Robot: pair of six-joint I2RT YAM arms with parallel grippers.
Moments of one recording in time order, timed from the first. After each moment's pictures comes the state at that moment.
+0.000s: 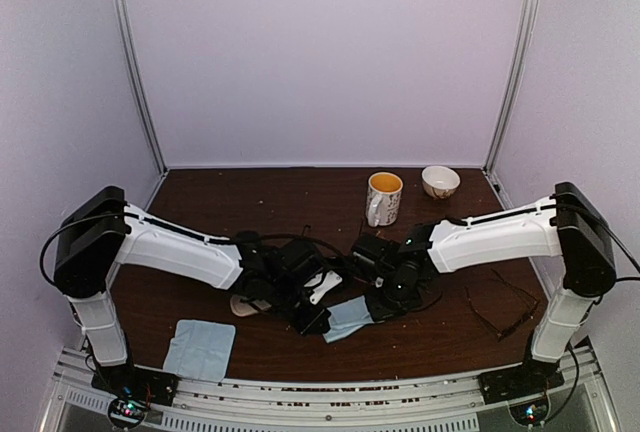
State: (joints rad) left arm -1.10 1.85 1.08 -0.28 0.26 -0.26; right arm 1.04 1.76 1.13 -0.77 0.14 0.81
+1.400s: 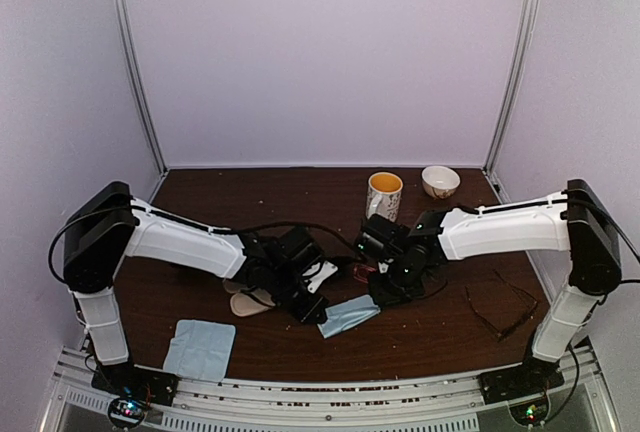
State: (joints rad) left arm -1.04 1.89 1.12 -0.32 0.28 -0.28; right arm 0.97 1.72 1.14 -0.74 0.09 0.78
